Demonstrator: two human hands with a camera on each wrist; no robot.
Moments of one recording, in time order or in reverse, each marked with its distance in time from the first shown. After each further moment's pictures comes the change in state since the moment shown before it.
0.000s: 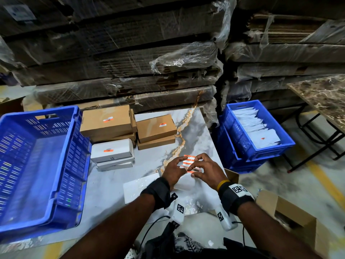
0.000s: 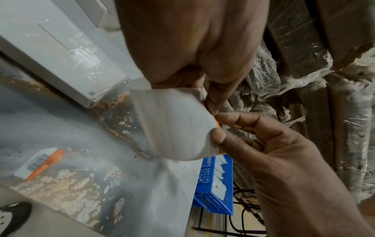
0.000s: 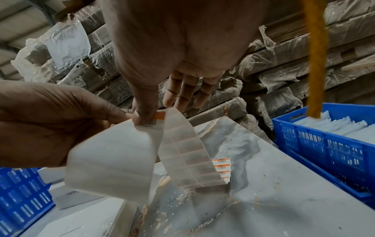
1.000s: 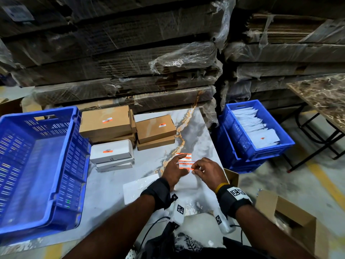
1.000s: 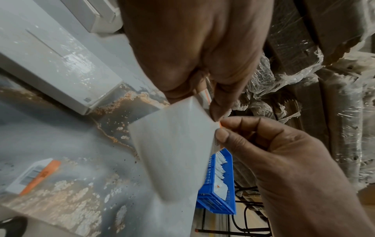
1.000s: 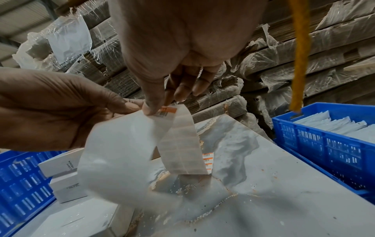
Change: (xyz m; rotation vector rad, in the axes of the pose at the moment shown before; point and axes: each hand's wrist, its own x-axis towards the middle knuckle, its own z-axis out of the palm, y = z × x) left_hand 0.008 -0.005 -0.001 -0.060 -0.038 0.030; right_hand 0.002 0.001 0.006 -0.089 0.108 0.044
